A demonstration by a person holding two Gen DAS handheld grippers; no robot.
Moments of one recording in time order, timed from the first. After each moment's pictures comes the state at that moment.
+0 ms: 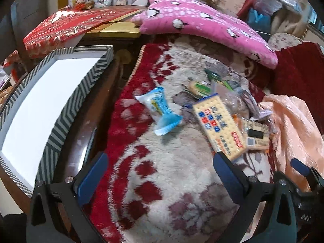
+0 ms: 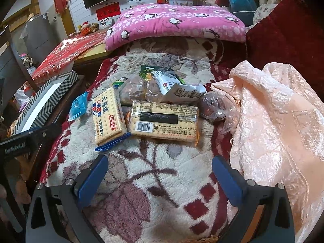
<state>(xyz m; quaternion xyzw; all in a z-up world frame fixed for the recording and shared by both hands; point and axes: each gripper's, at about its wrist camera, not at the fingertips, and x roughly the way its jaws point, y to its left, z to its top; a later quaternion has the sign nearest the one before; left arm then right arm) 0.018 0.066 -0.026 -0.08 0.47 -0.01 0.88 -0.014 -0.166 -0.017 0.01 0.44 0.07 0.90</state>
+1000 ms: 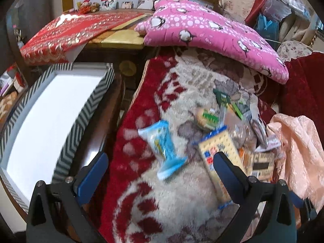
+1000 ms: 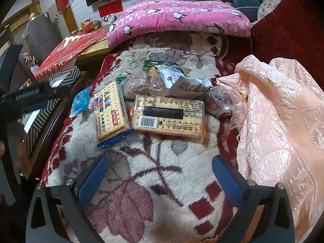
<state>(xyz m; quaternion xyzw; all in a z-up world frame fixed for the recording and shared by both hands) 0.072 0.065 -0.004 -0.08 0.46 0.01 0.89 -0.011 -0.165 -0.024 0.02 0.45 0.08 0.89</state>
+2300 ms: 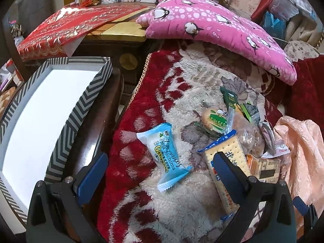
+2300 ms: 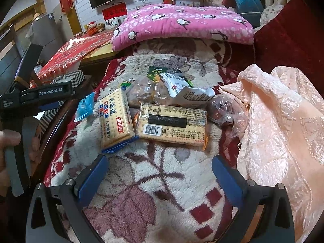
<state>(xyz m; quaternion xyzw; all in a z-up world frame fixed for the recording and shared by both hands) 0.094 0.071 -0.025 -0.09 0.48 0.02 0.87 -0.009 -0.163 -0.017 0.01 0.44 0.09 0.89</state>
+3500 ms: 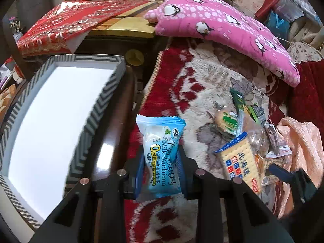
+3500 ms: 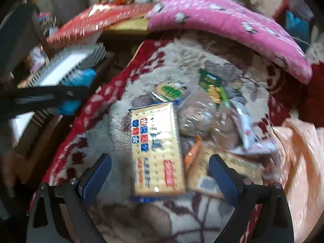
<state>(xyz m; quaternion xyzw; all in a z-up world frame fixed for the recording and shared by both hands) 0.097 0.105 -0.015 -0.09 0.50 0.02 0.86 0.074 -0.054 -0.042 -0.12 0.49 0.16 0.85</state>
